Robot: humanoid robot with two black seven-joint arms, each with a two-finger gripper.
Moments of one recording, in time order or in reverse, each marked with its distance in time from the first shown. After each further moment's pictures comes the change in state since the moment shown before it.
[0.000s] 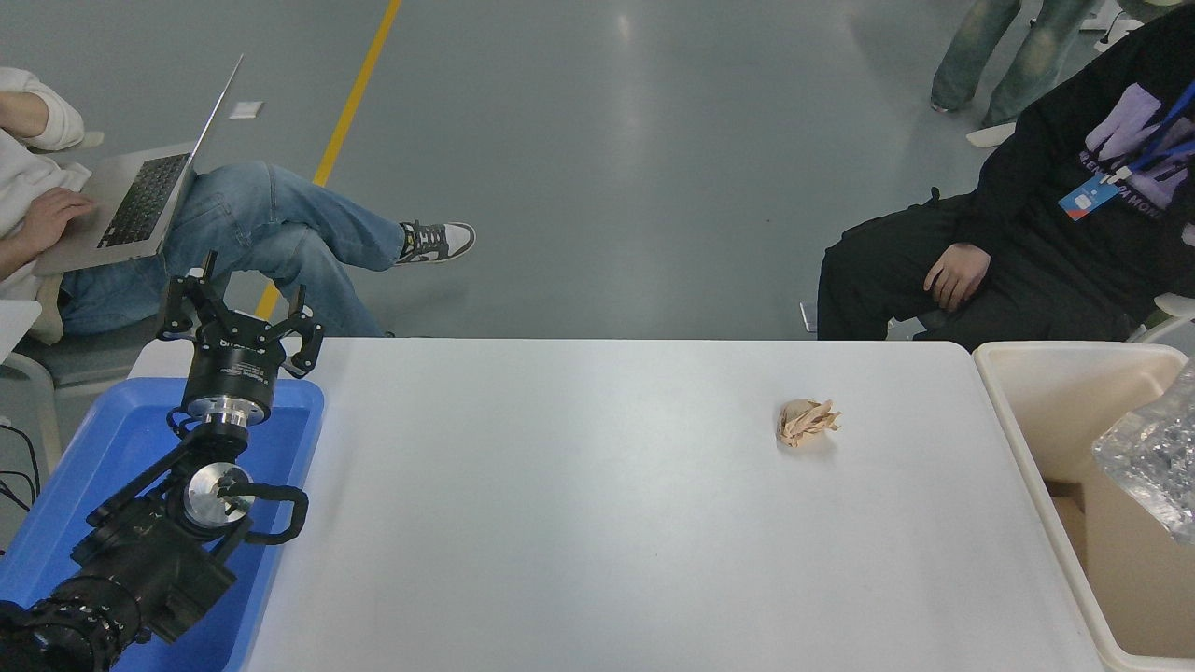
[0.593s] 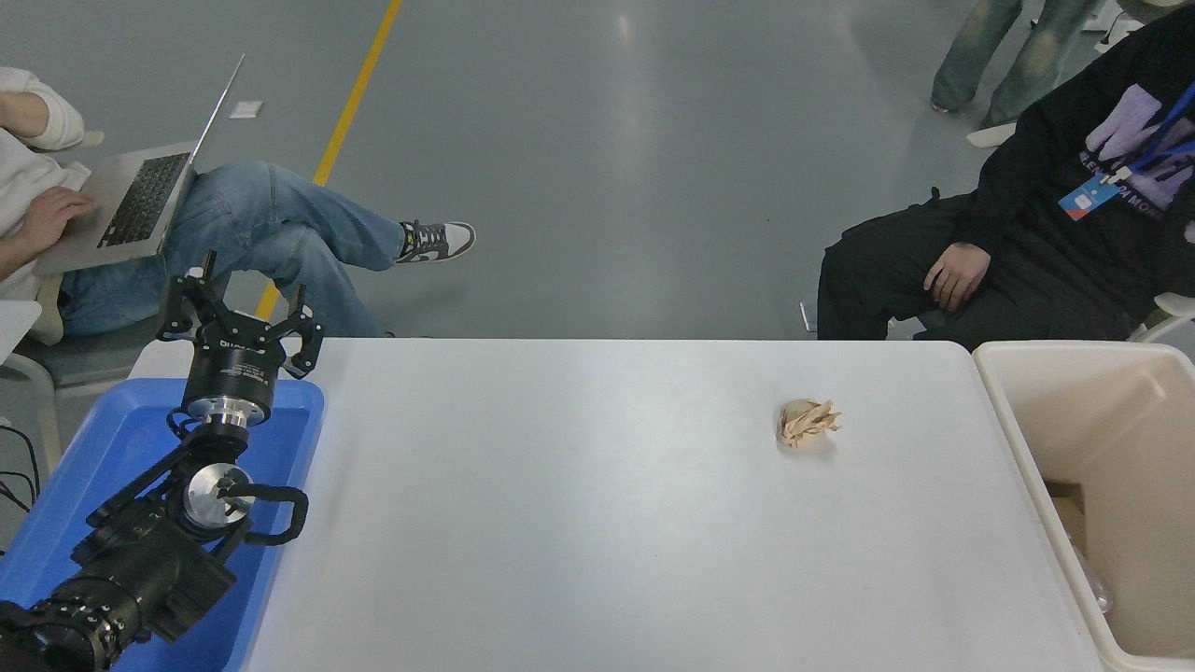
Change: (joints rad) left arm 0.000 0.000 0.000 0.000 0.000 0.000 0.000; right arm 0.301 -0.178 -0.101 0.435 0.011 -0.035 -0.001
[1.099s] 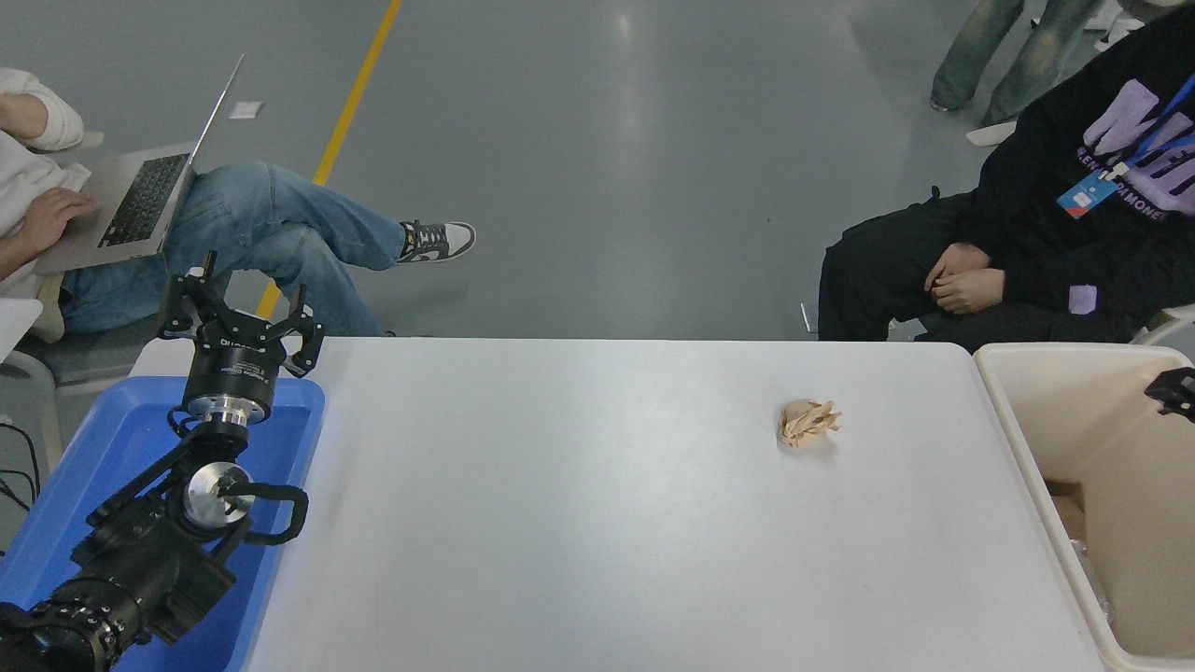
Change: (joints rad) left arm 0.000 0.000 0.001 0.000 0.000 0.000 0.000; right arm 0.633 -0.038 -0.399 0.602 0.003 0.186 -0.001
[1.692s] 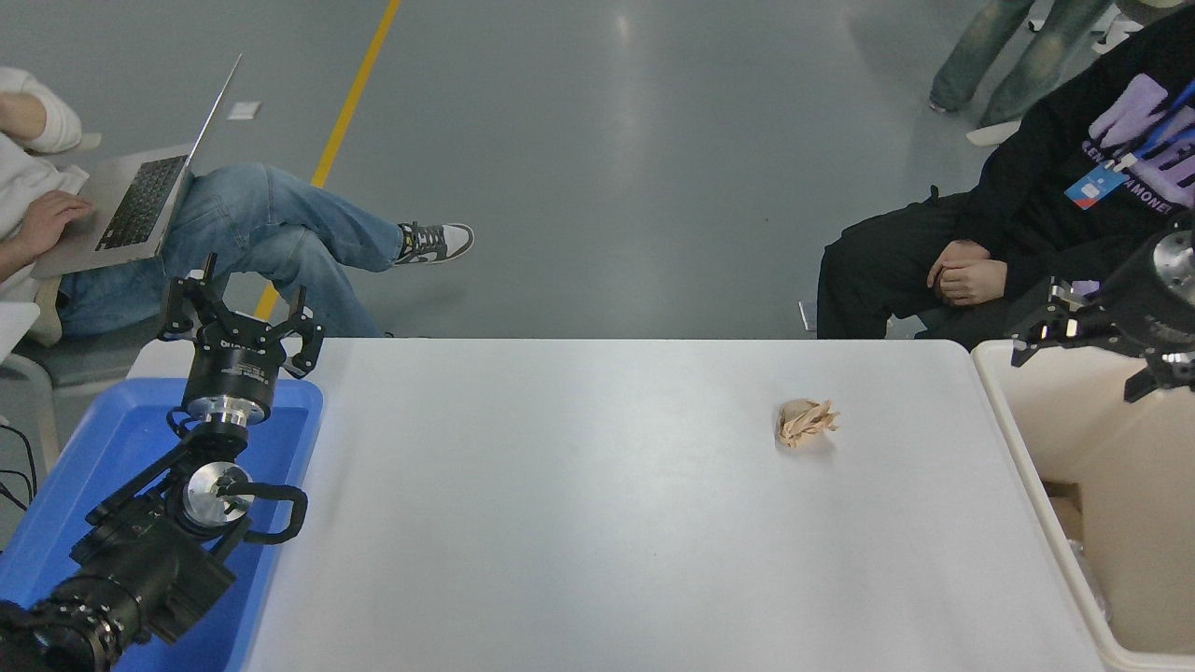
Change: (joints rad) left arm 0.000 0.000 0.000 0.000 0.000 0.000 0.000; right arm 0.465 0.314 -0.079 0.138 -0.011 0.520 -0.004
